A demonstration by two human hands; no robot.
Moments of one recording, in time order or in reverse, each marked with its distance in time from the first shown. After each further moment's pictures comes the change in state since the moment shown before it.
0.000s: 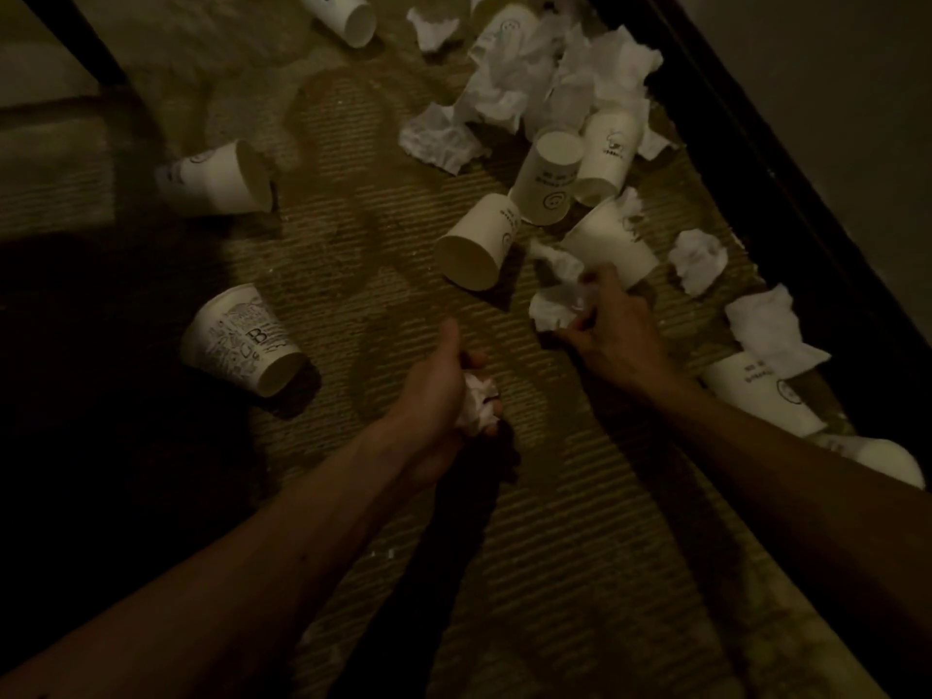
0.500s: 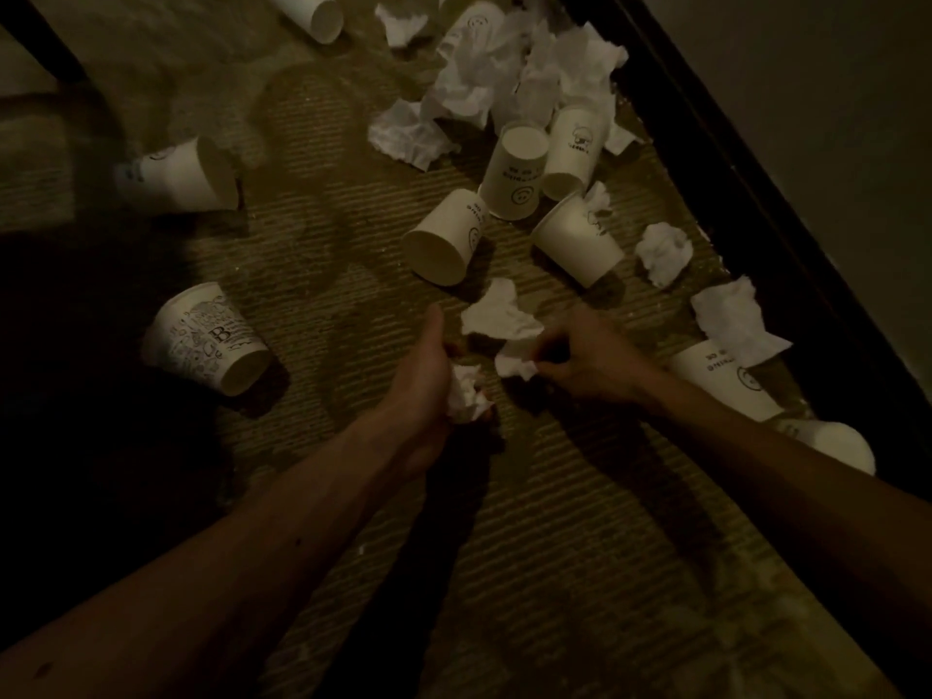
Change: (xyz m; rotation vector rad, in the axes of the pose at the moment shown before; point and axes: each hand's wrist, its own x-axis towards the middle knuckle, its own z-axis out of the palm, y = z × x) left_hand 0.014 -0.007 0.015 0.026 -0.033 0.019; right_hand -0.020 -0.004 -0.023 -0.129 -0.407 -0.081
